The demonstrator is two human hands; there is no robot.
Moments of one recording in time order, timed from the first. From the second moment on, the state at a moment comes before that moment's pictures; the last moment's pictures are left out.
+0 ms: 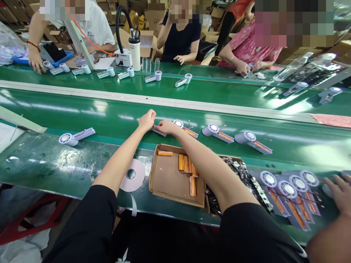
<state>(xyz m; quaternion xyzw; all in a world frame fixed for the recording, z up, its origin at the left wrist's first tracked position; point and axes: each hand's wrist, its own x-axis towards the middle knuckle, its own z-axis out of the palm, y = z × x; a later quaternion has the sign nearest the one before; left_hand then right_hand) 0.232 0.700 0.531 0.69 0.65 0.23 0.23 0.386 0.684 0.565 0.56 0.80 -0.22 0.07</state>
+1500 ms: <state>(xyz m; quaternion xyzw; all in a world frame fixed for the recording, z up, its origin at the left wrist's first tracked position) 0.124 0.371 0.584 0.85 0.43 0.31 0.08 0.385 0.361 0.586 0.40 0.66 -0.58 -0.26</state>
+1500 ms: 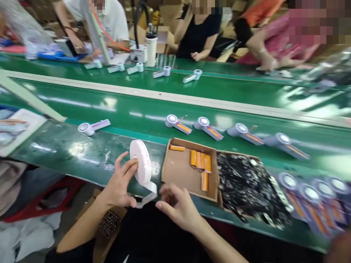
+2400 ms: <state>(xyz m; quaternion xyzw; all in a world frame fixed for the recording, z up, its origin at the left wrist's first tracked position) 0.139 0.398 0.554 0.84 0.45 0.29 -0.05 0.430 0.504 0.599 0.48 0.83 -0.28 -0.07</state>
